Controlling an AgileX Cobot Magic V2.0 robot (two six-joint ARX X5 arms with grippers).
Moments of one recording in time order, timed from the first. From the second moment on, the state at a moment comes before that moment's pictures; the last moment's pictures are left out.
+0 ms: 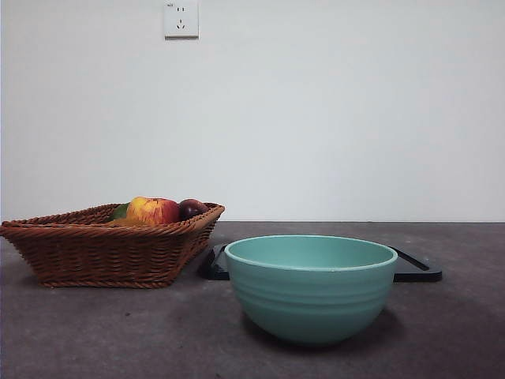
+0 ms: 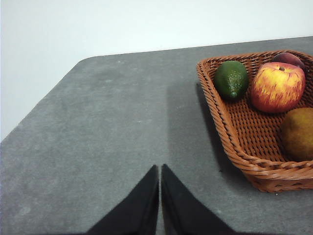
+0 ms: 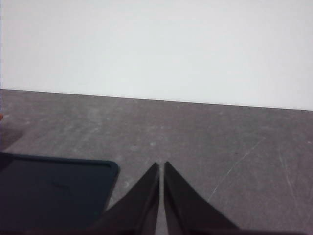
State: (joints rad) left arm 0.05 0.01 0.03 -0.18 0.02 0.11; right arm -0.07 0.12 0.19 -0.08 -0.15 0.00
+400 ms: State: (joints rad) left arm 0.05 0.01 0.03 -0.18 0.02 0.11; right arm -0.06 0.01 0.03 -0.05 -0.12 0.00
